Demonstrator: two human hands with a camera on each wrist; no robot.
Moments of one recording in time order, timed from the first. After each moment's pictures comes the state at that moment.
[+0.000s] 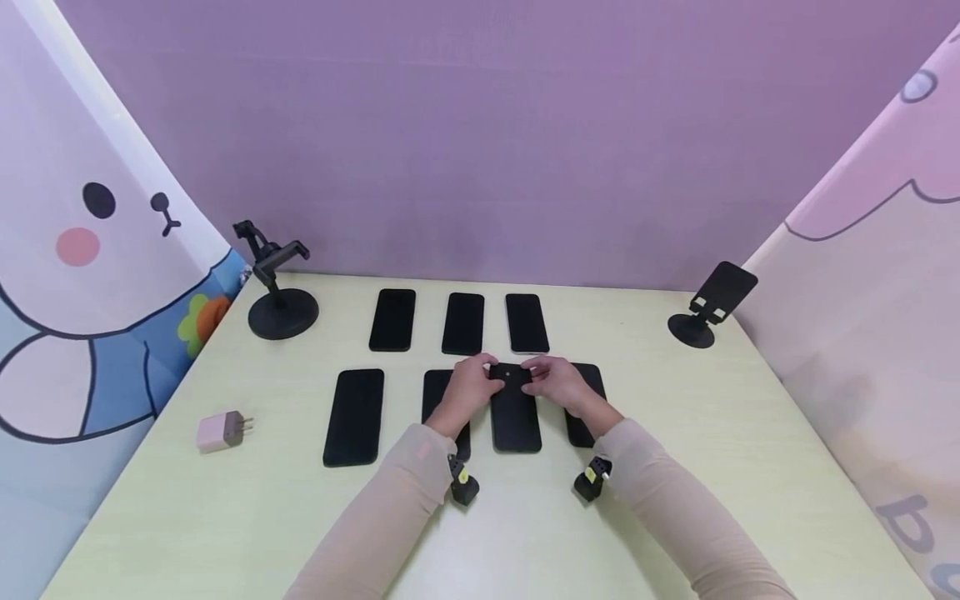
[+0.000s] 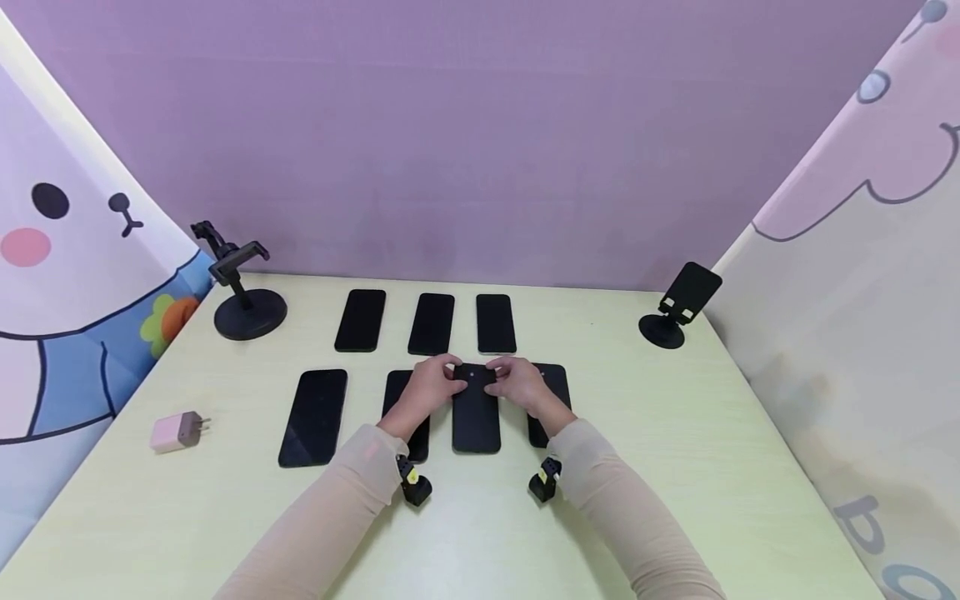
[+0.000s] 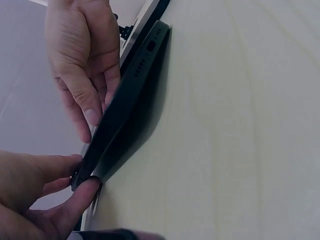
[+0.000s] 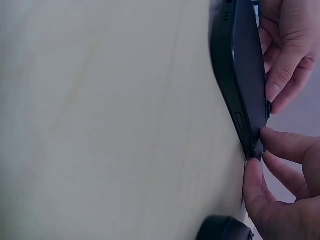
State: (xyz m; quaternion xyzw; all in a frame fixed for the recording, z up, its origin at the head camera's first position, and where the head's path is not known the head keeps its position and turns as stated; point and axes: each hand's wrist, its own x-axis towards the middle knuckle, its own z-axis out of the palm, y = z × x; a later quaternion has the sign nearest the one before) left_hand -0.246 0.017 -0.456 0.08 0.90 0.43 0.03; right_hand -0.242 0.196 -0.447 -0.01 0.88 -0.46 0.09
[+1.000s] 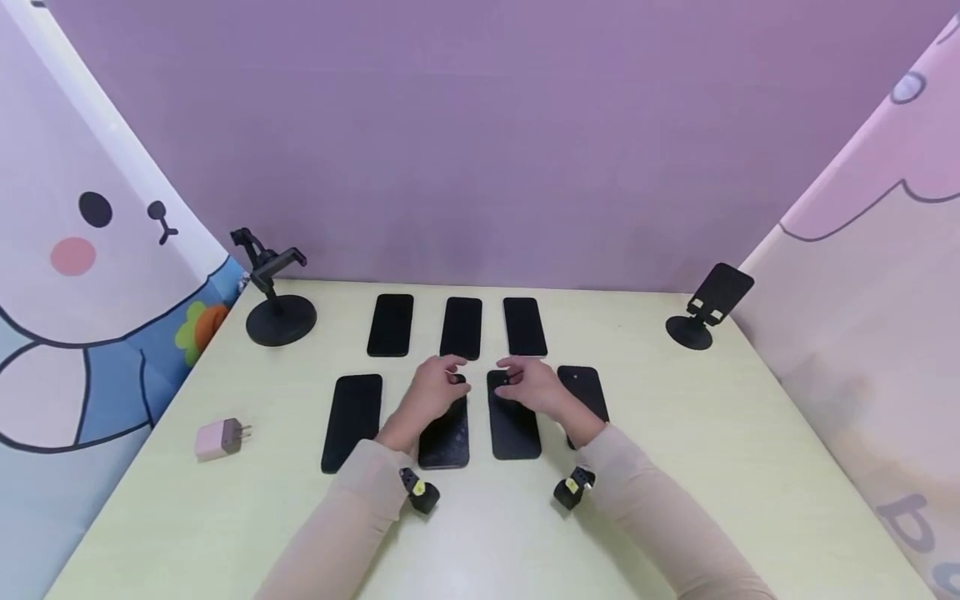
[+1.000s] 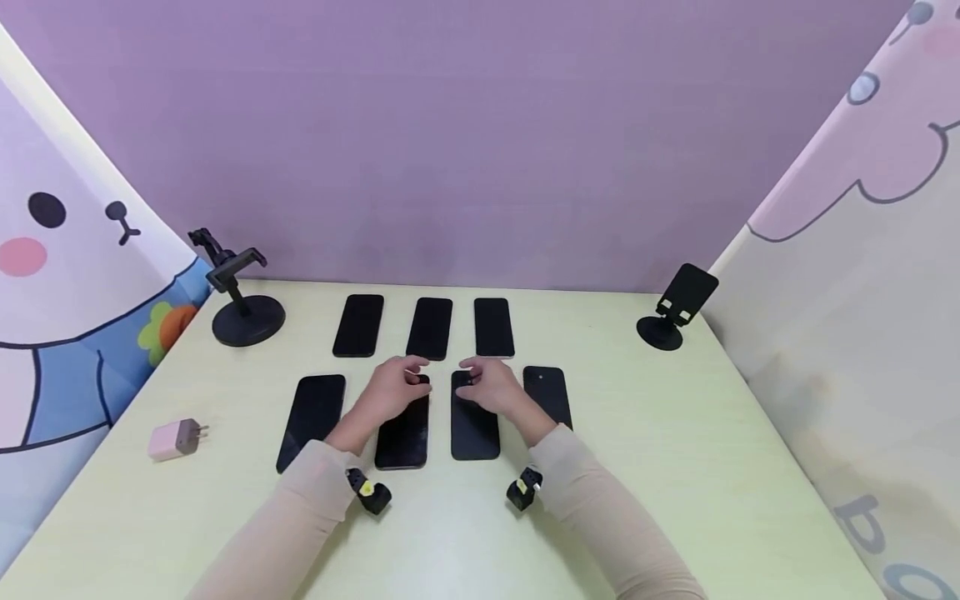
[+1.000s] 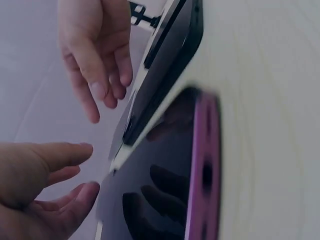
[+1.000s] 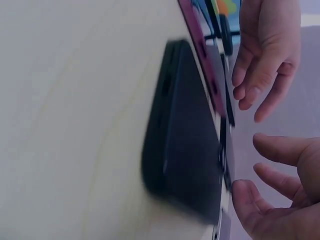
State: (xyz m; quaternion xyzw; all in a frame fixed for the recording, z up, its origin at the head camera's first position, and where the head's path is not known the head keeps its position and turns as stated) left_hand -0.238 -0.040 -0.445 0.13 0.90 0.42 0.01; right_hand -0.232 0.157 -0.428 -0.06 0.91 -0.40 0.09
